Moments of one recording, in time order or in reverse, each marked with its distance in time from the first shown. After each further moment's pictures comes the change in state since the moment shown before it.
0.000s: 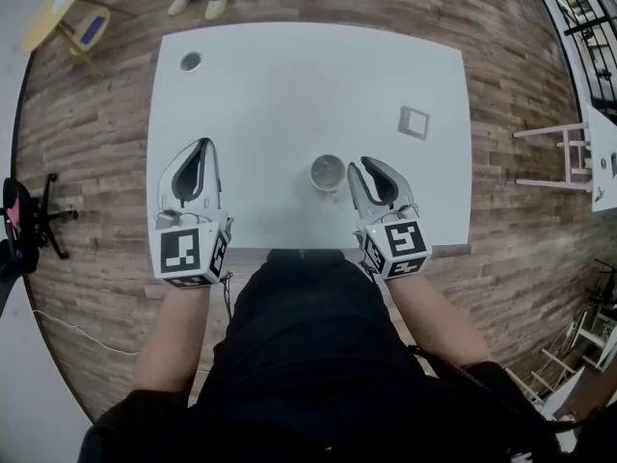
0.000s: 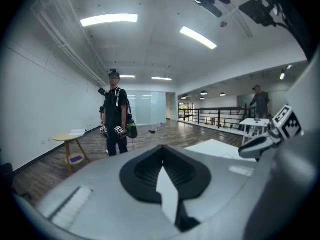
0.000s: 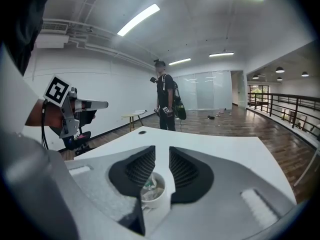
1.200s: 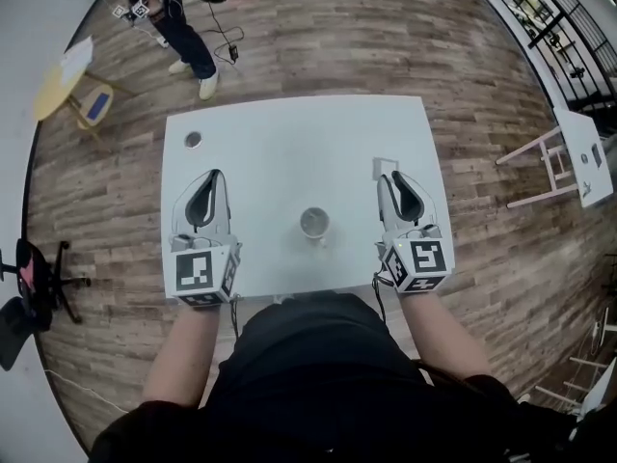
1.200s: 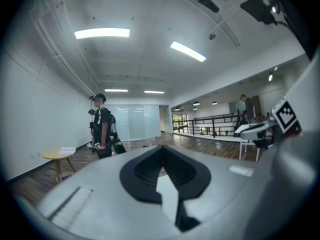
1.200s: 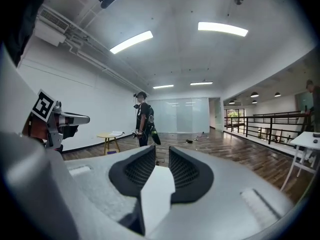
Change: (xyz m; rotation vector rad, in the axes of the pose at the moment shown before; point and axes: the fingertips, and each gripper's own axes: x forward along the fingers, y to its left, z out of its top) left arm 0.025 -0.016 0.069 0.066 -0.162 -0.062; right arm -0.054 -0.082 0.094 -0.012 -0.274 -0.264
